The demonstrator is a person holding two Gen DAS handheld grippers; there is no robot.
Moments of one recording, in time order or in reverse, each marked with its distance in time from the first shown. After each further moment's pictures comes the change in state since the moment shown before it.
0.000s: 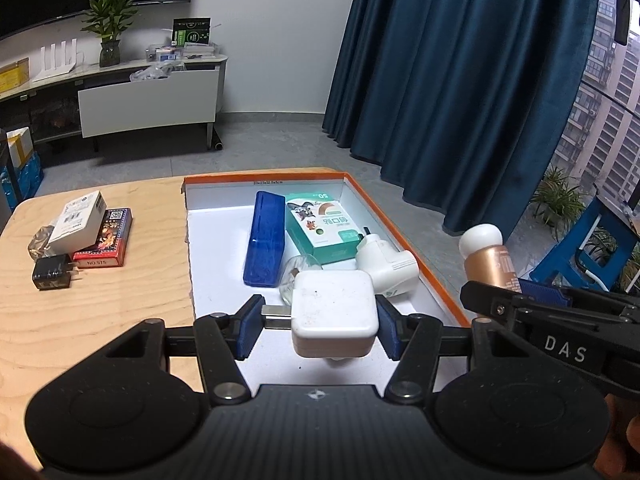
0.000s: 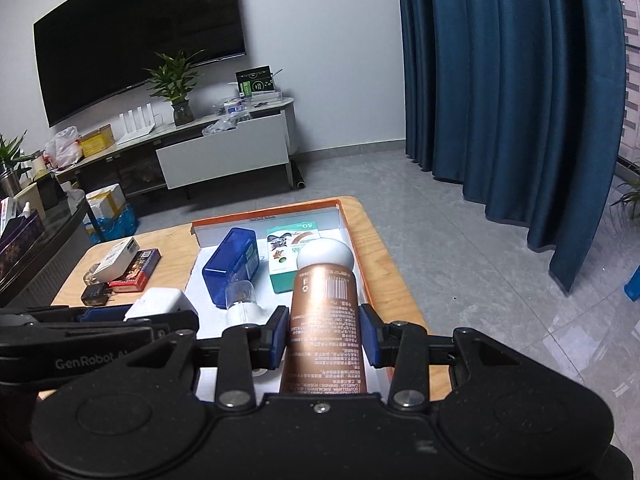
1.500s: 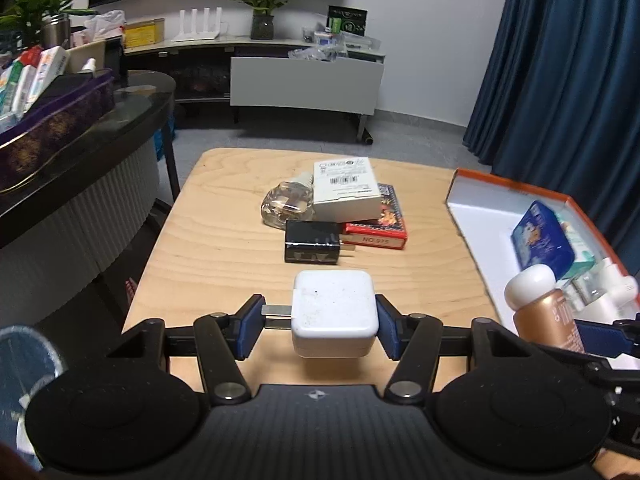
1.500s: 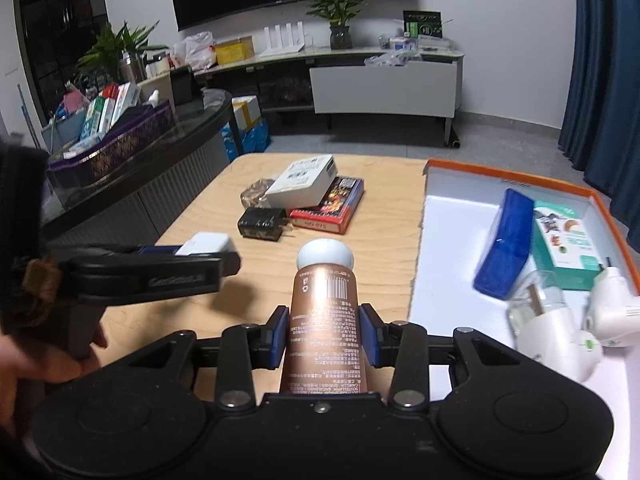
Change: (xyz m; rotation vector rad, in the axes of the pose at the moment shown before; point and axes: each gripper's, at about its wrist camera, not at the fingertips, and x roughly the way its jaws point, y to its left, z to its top) left arm -0.035 0.179 -0.020 -0.184 0.002 0.309; right arm 0.067 0.183 -0.014 -0.256 0.169 0.321
